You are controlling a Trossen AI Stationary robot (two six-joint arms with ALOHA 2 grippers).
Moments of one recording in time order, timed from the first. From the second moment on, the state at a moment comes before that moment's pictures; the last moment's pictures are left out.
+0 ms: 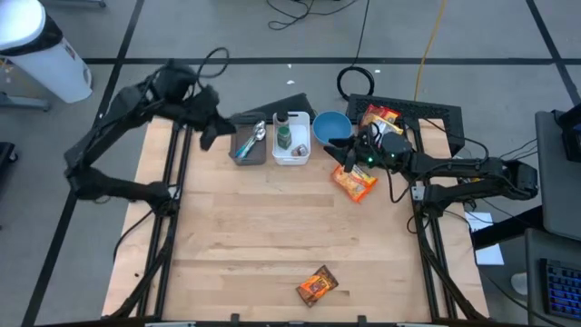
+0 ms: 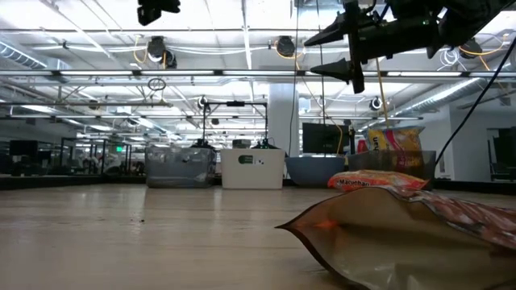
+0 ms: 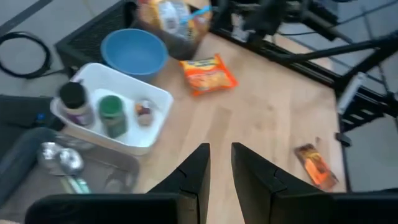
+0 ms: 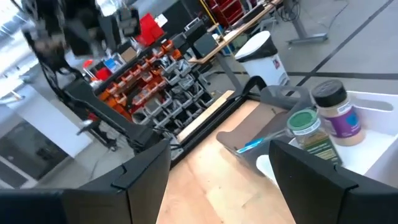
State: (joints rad) left arm 0.66 1.22 1.59 -1.09 0.49 0.03; right arm -0.32 1.09 0.58 0.49 0.01 0.64
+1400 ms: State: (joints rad) left arm 0.25 1.09 0.56 0.76 0.37 -0.69; right arm 0.23 0.95 0.58 -0.19 0.69 1.22
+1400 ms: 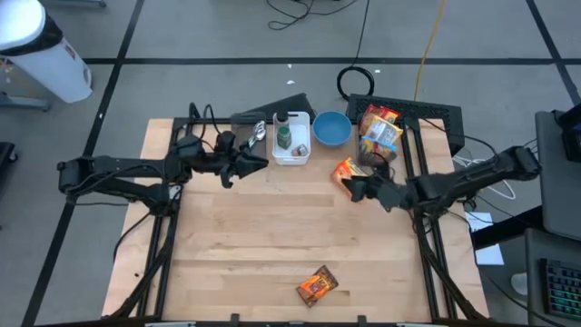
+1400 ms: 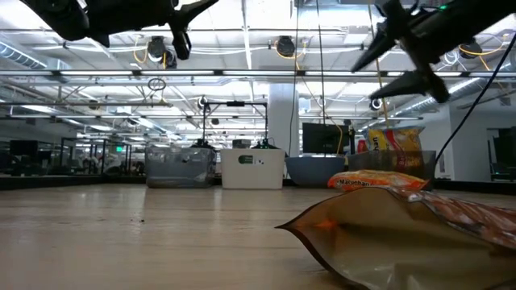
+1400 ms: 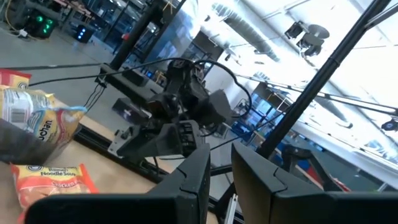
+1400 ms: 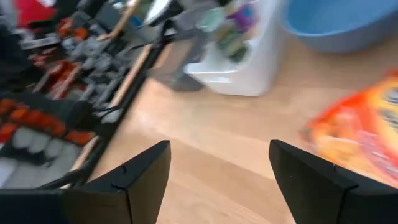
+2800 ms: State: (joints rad) left arm 0.26 1.09 0.56 0.76 0.34 -0.69; right arm 0.35 0.84 0.10 -0.18 0.65 1.93
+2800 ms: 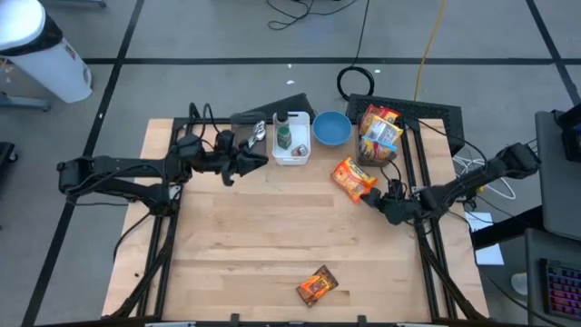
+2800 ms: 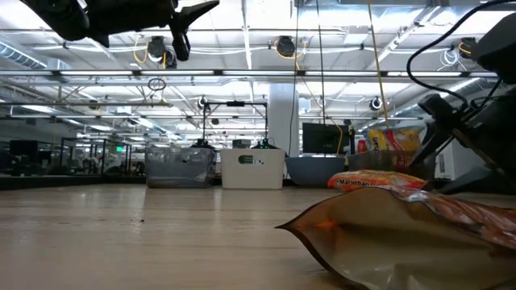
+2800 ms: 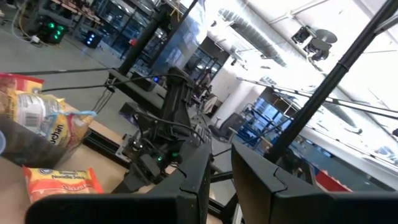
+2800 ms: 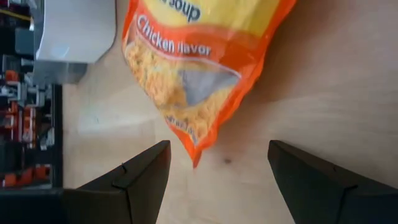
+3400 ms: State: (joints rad) left arm 0.30 1.09 0.56 0.76 0.34 -0.69; right arm 0.09 0.84 0.10 -0.13 0.50 1.69
